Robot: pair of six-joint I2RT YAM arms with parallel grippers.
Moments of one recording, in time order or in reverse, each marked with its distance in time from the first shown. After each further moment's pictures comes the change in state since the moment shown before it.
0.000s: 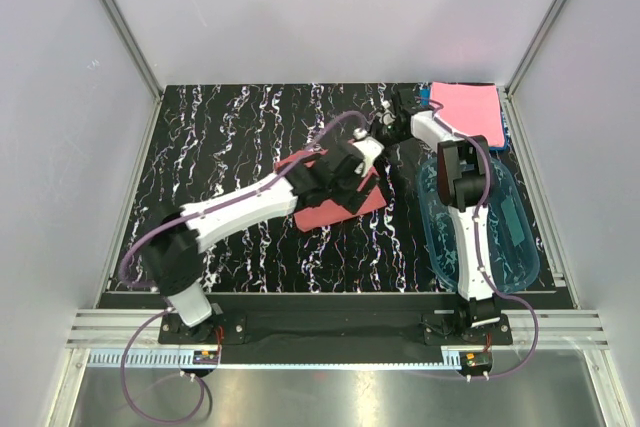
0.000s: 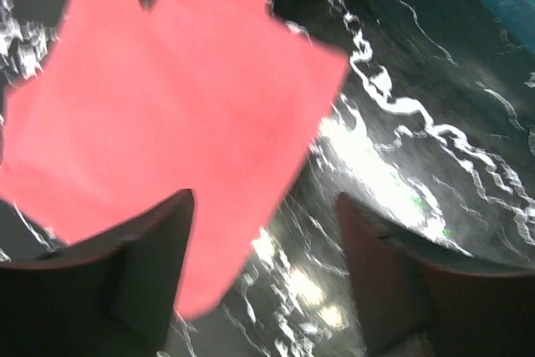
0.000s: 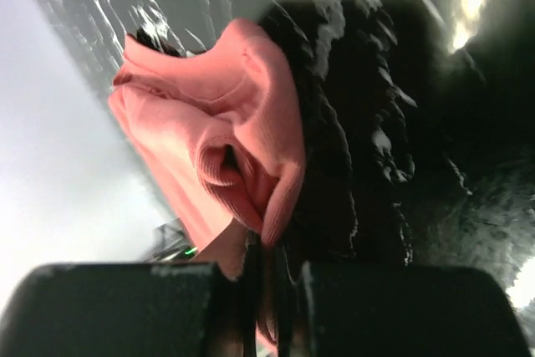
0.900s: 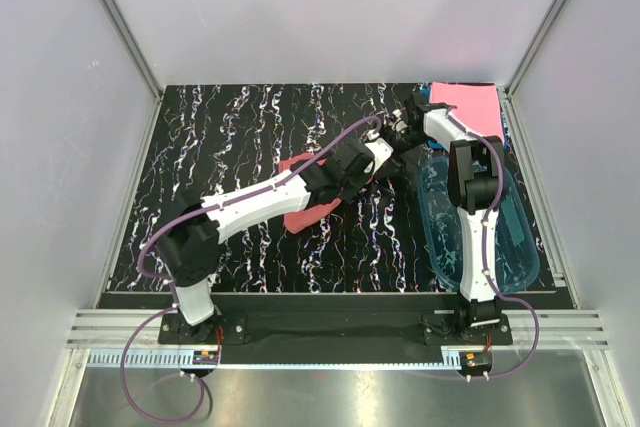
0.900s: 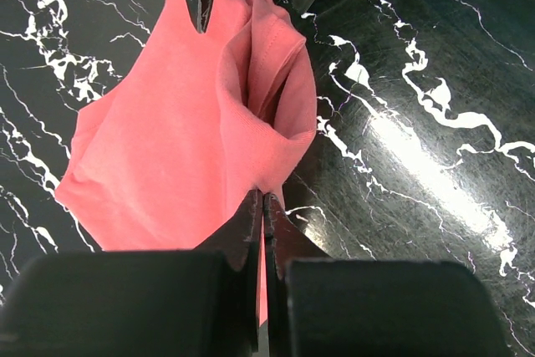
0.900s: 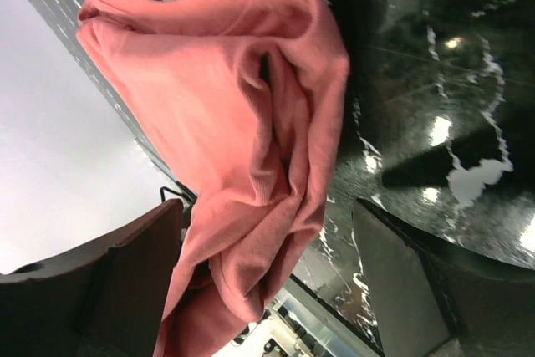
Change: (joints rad) left arm 0.001 0.079 0.043 0.018 -0.084 0.120; right arm -0.051 -0.095 -0.063 -0.233 0.005 -0.117
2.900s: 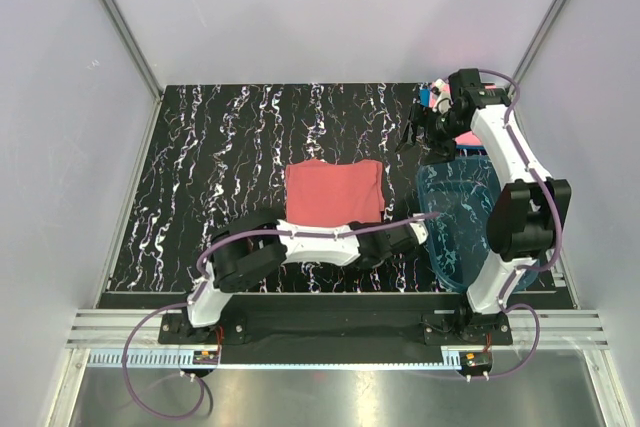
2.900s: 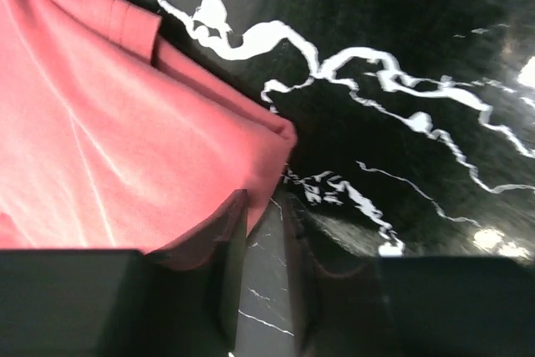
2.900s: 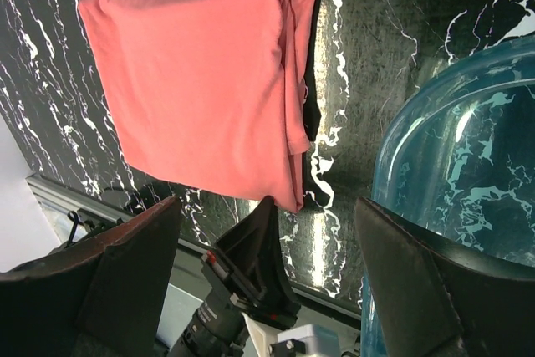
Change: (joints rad) left arm -0.327 0.270 -0.060 0.095 -0.230 0.055; right arm -0.082 -0.563 -0.203 -0.163 0.330 -0.194
